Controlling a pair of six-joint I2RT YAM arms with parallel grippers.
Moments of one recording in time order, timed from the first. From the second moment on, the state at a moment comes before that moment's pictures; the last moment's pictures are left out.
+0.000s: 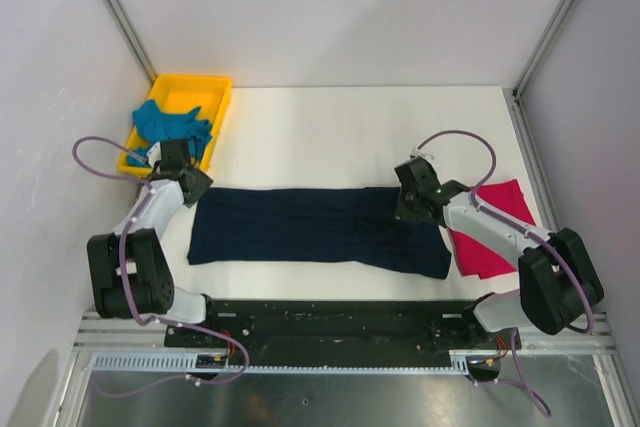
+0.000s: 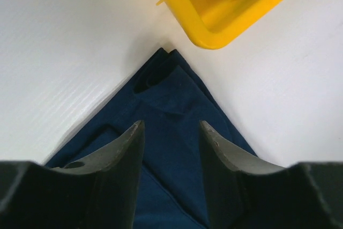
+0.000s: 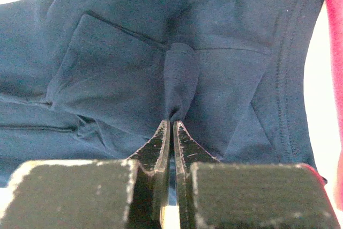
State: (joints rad) left arm 0.13 1.46 0.91 -0.40 -0.20 -0.72; right arm 0.54 1.39 0.88 -0.49 0.22 0.66
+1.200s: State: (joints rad) left arm 0.14 1.62 0.99 -0.41 -0.23 -0.87; right arm 0.53 1.42 0.87 -0.41 0.13 0.65
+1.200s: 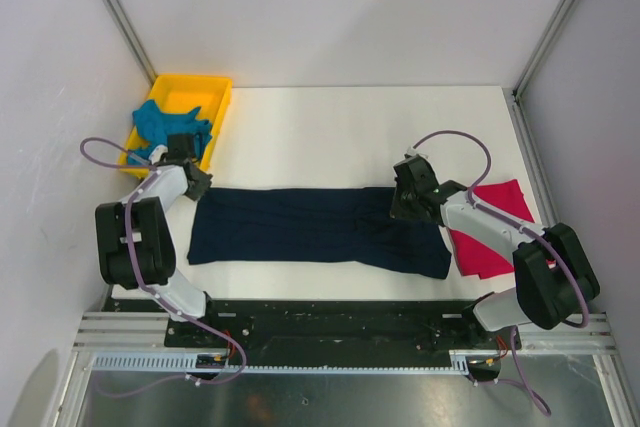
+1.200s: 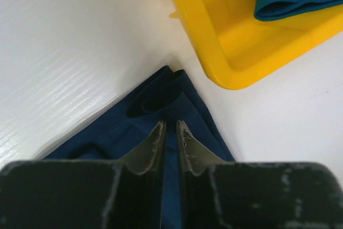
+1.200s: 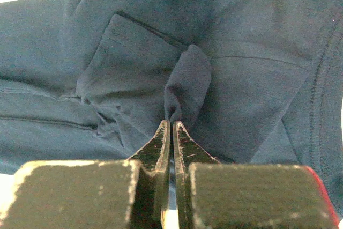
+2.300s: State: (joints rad) left arm 0.22 1.29 0.80 -0.45 -0.18 -0.84; right arm 0.54 1.43 0.85 -0.37 0.09 0.65
